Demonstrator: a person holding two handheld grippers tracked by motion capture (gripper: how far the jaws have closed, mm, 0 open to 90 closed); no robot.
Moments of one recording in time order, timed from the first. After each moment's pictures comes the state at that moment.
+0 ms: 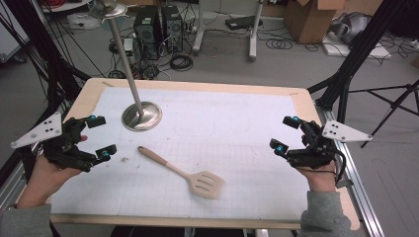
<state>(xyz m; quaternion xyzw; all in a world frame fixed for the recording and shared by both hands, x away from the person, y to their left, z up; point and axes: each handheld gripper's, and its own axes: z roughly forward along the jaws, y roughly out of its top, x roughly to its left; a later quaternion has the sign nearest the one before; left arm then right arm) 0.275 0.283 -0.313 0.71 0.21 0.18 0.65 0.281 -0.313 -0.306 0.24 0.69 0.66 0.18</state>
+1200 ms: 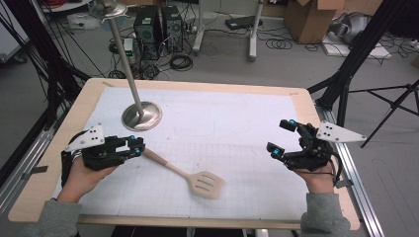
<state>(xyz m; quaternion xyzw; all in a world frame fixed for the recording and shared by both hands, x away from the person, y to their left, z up) 0.295 0.237 -0.365 0.76 0.20 0.14 0.60 0.281 -0.309 -0.312 0.24 0.71 0.64 0.17</state>
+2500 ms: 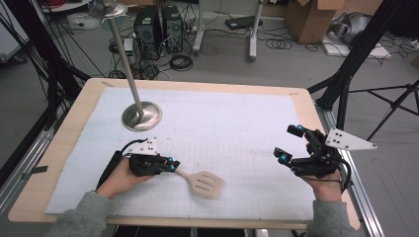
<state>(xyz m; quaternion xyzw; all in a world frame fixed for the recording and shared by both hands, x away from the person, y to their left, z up) 0.321 0.152 -0.428 0.84 0.16 0.03 0.51 0.264 -0.323 -0.315 0.25 0.70 0.64 0.18</state>
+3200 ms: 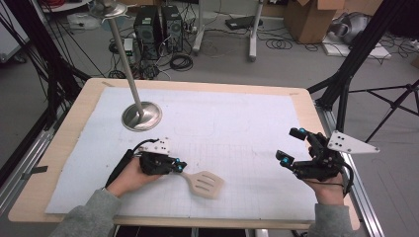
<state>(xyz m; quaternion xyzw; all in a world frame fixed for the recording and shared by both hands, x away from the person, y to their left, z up) 0.332 0.129 -0.438 0.87 0.17 0.02 0.47 0.258 -0.327 -0.318 0.26 0.70 0.64 0.17</state>
